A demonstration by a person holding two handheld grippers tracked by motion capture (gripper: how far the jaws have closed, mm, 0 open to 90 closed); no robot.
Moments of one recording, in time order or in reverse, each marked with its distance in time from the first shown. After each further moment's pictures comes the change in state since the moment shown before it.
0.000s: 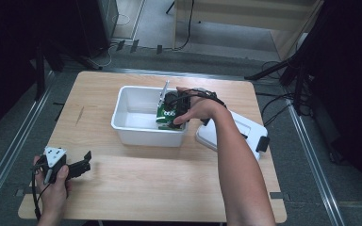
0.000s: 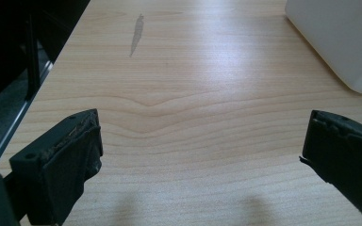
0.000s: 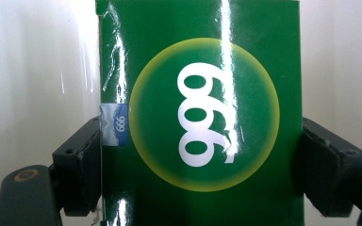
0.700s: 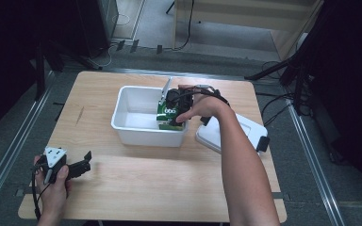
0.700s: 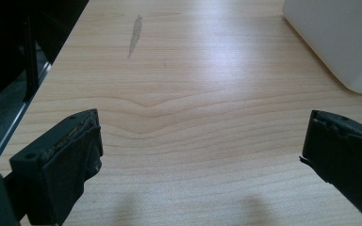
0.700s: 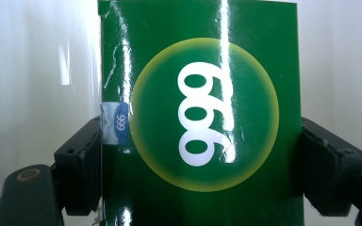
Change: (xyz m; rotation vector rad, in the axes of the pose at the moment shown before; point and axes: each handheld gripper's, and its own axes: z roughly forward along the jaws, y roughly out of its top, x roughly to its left) left arm 0.000 0.000 0.000 0.001 -0.005 0.004; right arm -0.002 -0.001 -0.015 -0.040 0.002 -0.021
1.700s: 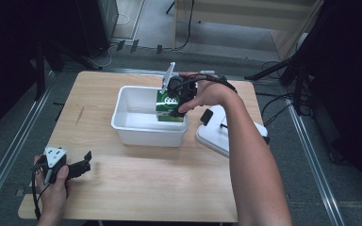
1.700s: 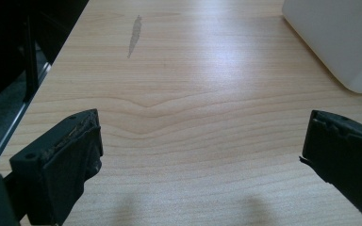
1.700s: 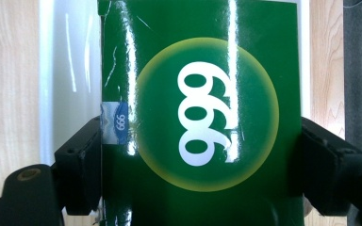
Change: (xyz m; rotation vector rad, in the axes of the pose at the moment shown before) left arm 0.000 0.000 0.000 -0.002 -0.003 0.000; right arm -0.004 0.013 -0.055 -0.045 -0.023 -0.051
